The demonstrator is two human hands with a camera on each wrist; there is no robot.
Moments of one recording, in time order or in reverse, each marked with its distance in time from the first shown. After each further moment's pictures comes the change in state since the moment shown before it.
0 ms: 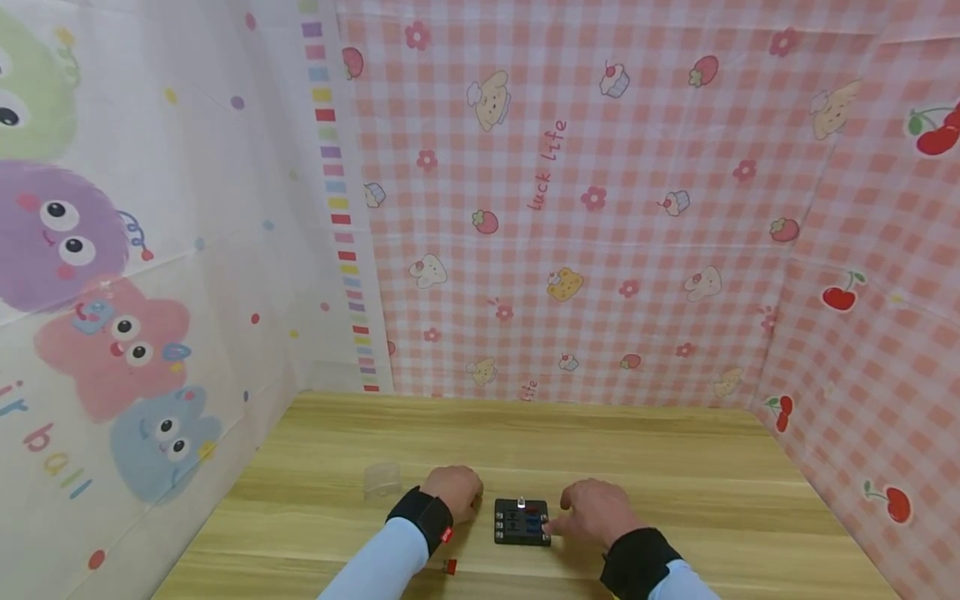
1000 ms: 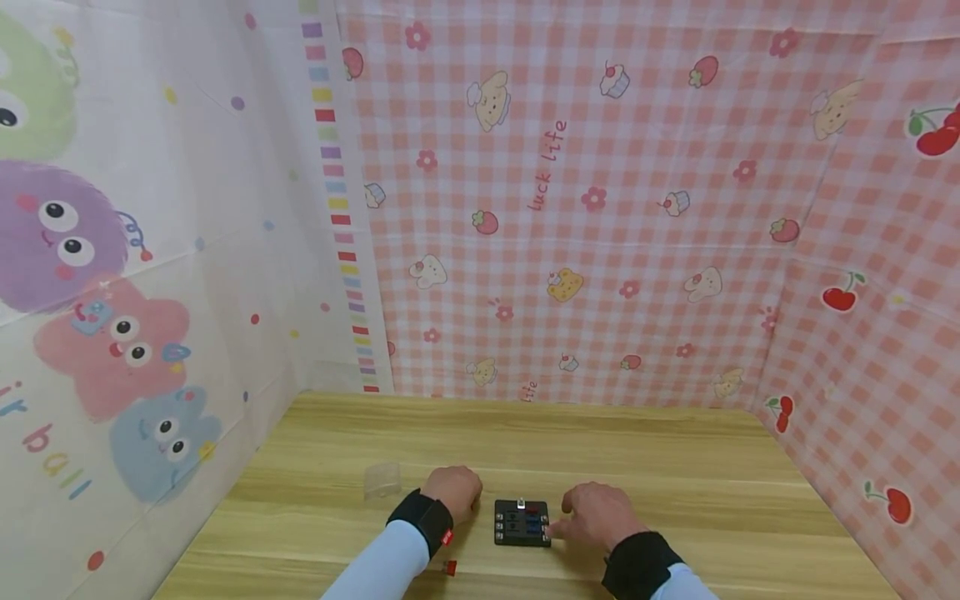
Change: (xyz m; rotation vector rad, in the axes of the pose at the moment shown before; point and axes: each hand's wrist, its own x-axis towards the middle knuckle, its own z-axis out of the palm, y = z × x) left_hand 0.003 -0.001 0.011 0.040 0.078 -0.005; right_hand -0.001 0.002 0.003 0.012 -0.005 0.019
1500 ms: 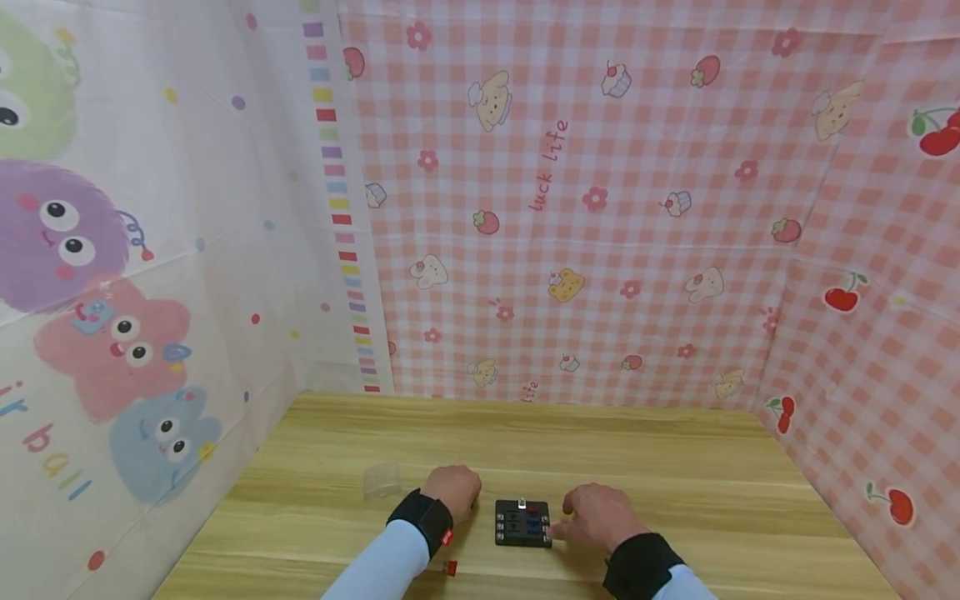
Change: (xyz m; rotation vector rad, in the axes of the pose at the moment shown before) left_hand -0.003 0.001 -0.007 0.009 0.030 -0.012; right_hand 0.000 0.000 0.002 -0.010 0.007 -0.016
